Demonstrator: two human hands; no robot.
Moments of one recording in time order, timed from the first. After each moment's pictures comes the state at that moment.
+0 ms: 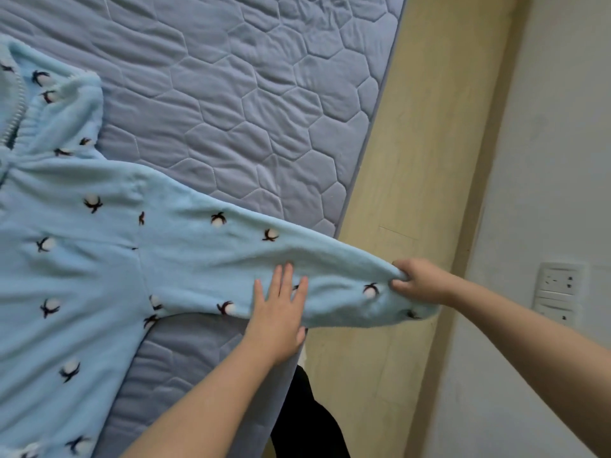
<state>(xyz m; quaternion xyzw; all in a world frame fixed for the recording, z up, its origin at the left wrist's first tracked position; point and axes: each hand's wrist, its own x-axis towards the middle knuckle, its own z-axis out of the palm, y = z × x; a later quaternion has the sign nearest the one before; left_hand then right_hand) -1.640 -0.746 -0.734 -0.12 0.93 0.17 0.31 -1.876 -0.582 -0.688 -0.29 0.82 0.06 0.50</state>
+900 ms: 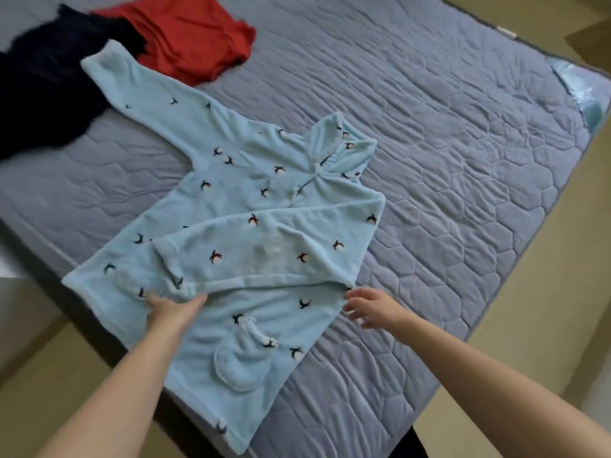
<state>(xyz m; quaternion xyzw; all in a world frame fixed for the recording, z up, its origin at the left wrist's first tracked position) -1.236 -0.999 -0.574 -0.83 0.38 0.41 -0.01 -1.537 -0.843 -0.603 -0.16 0.72 -0.20 0.64</state>
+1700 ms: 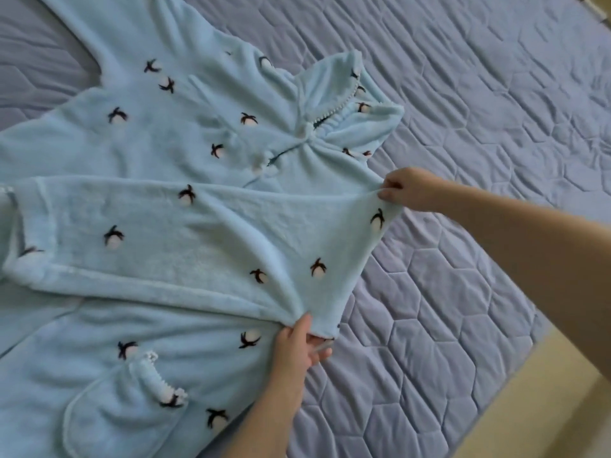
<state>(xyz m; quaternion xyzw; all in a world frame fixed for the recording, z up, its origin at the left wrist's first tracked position) -1.469 -0.883 -0.761 -0.65 0.05 0.74 -0.19 -1.736 -1.044 -0.713 -0.56 0.75 0.14 0.32</state>
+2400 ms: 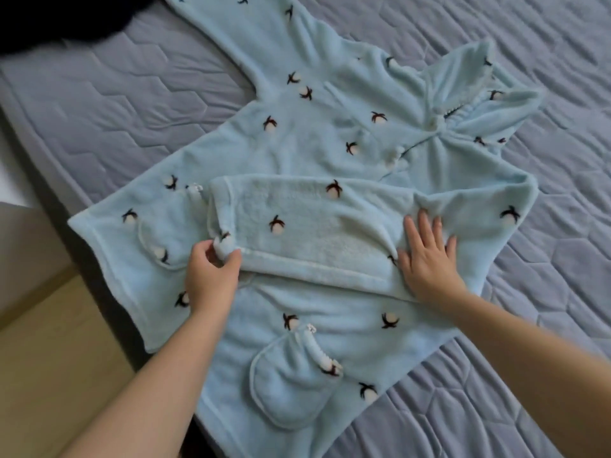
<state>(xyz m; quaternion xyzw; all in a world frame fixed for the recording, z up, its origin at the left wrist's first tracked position) -1.190 -1.041 -0.732 -0.82 0.43 0.32 -0.22 -1.511 -0.960 -0.777 -0.55 0.78 0.04 0.27</state>
